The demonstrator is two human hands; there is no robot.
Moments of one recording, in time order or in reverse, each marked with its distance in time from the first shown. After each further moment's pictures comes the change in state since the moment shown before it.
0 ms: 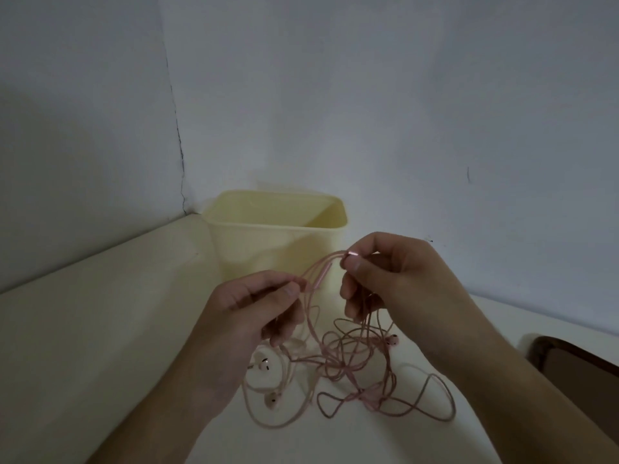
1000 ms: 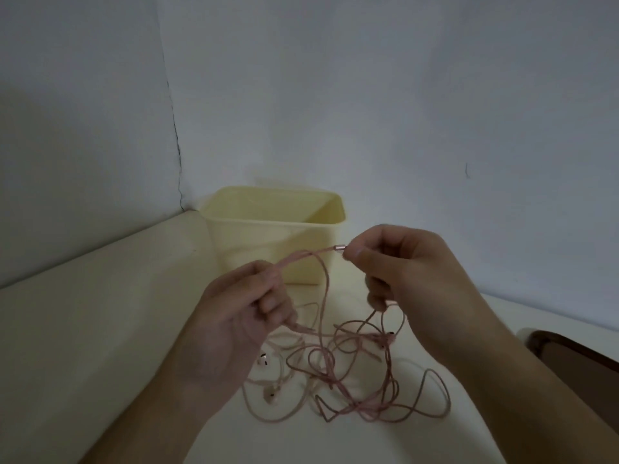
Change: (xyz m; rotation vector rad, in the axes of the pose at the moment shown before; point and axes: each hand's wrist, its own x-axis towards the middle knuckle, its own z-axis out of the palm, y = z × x) left_hand -0.002 0.003 -0.002 -0.326 -0.110 0.014; right_hand 0.002 0.001 -0.003 0.050 0.062 0.004
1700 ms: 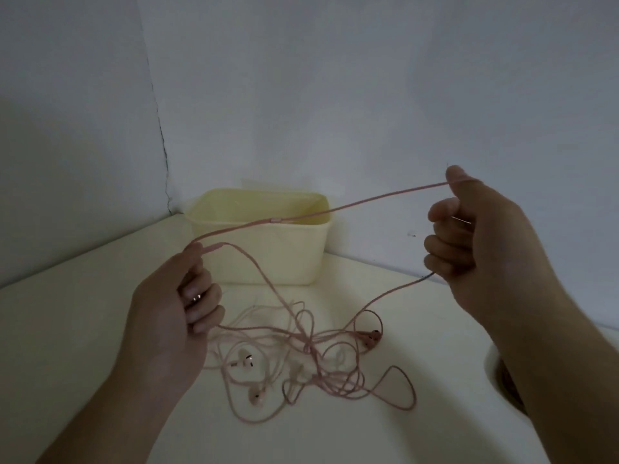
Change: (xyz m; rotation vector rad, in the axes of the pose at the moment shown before) left_hand 0.009 0.017 -0.017 -0.019 0.434 0.007; right_hand 0.009 -0.025 -0.058 0.375 0.396 0.100
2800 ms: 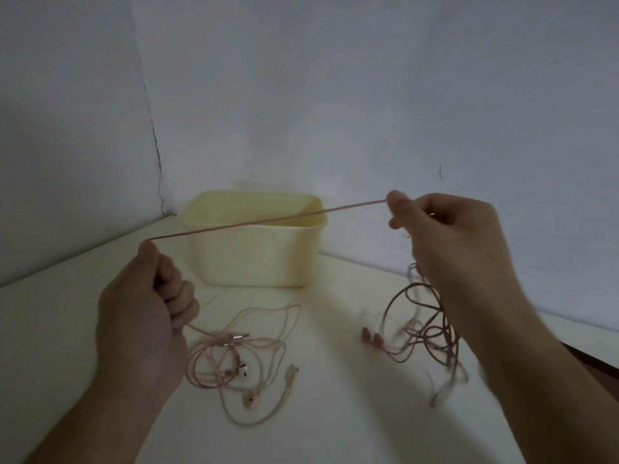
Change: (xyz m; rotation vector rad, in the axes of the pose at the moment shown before) left_hand 0.011 0.000 -0.013 0.067 0.116 0.198; right_hand -0.015 0.008 0.013 -0.606 0.061 -0.354
